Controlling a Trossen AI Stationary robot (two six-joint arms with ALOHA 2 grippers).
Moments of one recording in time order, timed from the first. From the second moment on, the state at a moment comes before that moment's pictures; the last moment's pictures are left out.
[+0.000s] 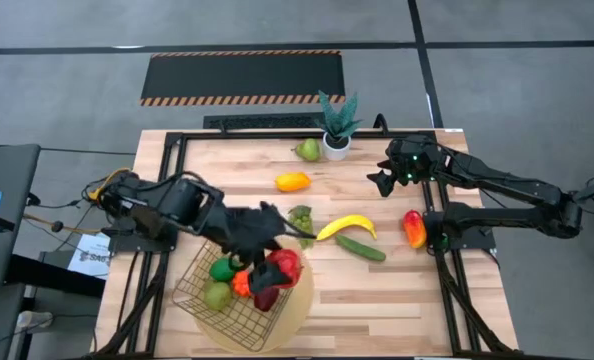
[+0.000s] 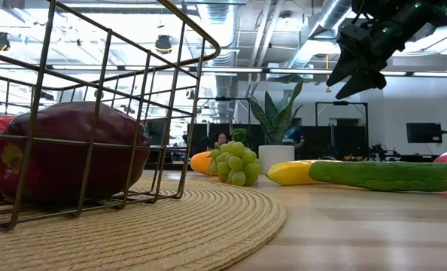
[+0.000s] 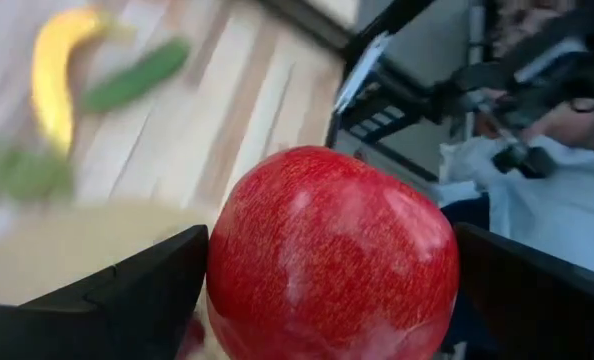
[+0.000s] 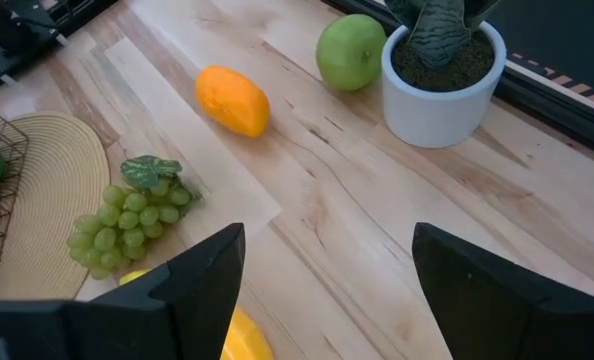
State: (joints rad) left arm -0.39 1.77 2.24 -1.23 -0.02 -0.87; right arm -0.48 0.84 0.72 -0.55 0.00 0.33
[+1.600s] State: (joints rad) left arm -0.68 2.00 1.80 -1.38 -0.10 -1.84; right arm -0.48 0.84 0.72 -0.54 0.00 0.31
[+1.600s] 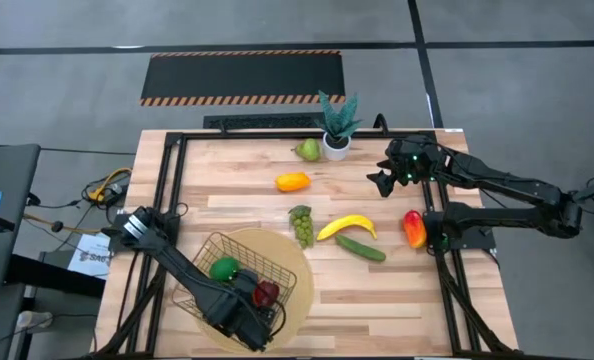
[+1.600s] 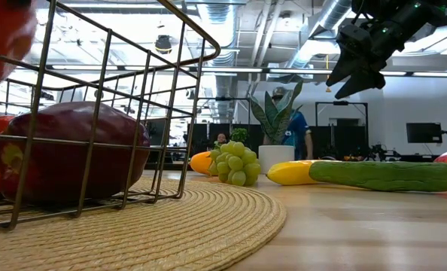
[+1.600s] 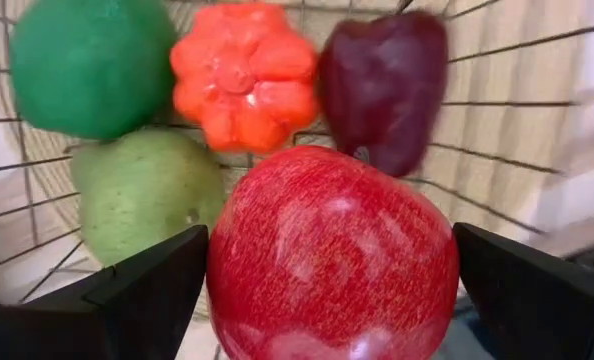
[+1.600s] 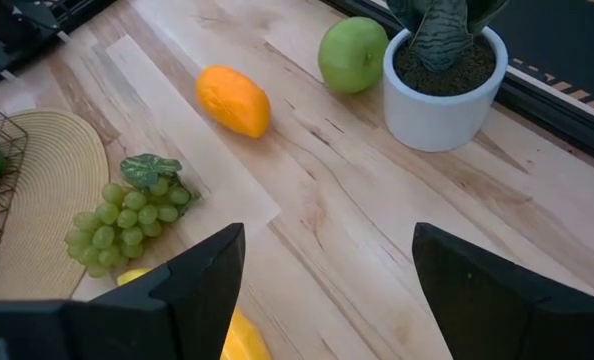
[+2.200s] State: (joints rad) left arm -0.67 2.00 1.56 -1.21 0.00 -1.84; right arm -0.48 0.84 0.72 -0.54 0.00 0.30
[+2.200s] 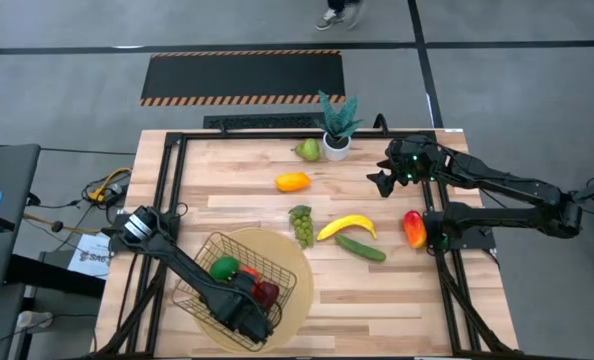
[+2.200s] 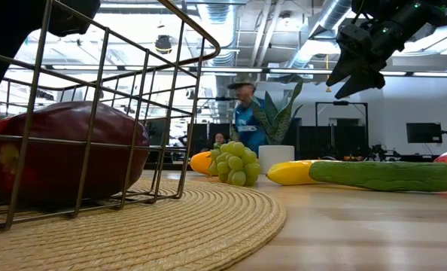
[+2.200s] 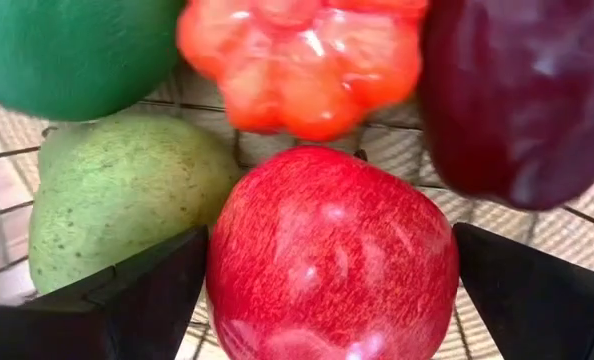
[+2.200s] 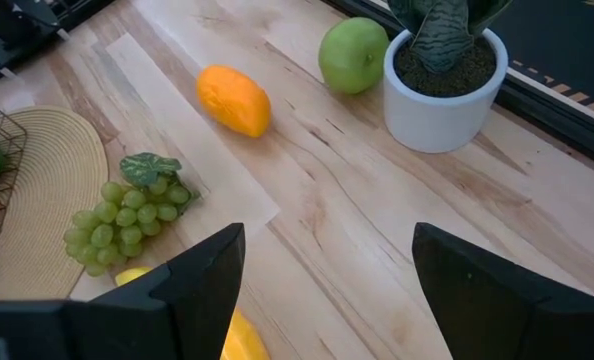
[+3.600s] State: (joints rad) left arm -0.62 1.99 1.78 -1.38 0.08 -1.67; right arm -0.48 0.84 0.72 -0.54 0.00 0.31
